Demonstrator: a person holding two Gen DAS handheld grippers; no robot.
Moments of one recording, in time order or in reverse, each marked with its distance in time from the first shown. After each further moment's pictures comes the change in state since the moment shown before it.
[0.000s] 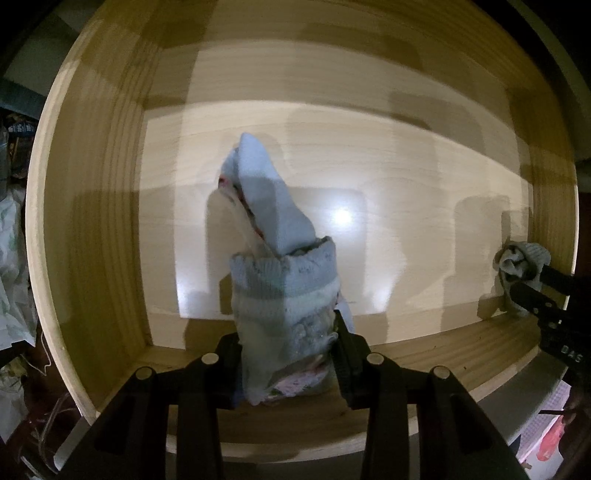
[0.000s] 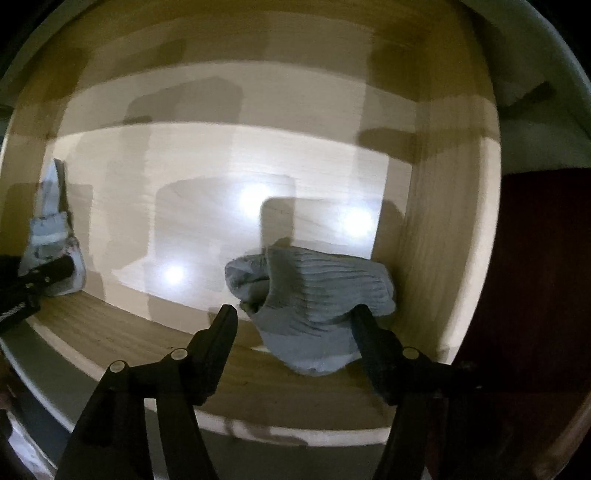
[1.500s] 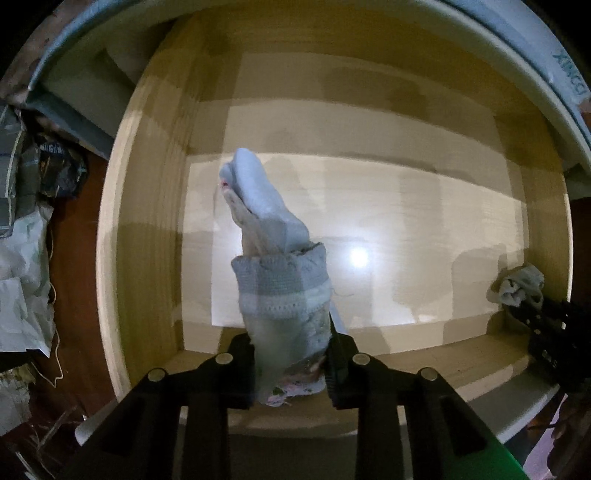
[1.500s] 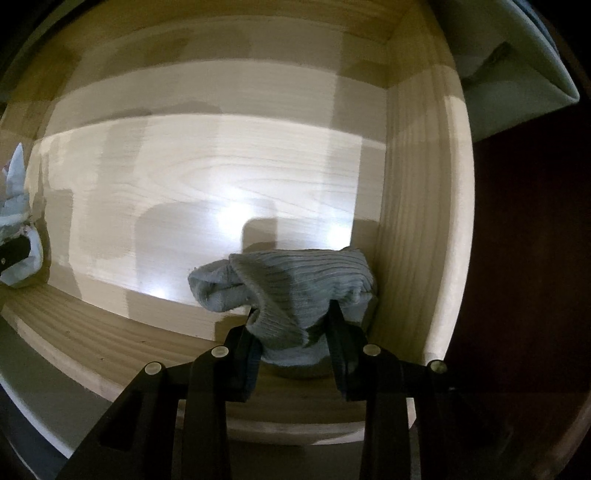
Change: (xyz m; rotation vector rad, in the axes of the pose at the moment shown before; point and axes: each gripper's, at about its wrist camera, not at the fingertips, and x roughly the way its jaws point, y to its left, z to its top) left arm -0.047 0.018 -0.044 0.002 -0.180 0.078; right arm 0.017 0.013 -0.043 0.052 -0.098 -0.053
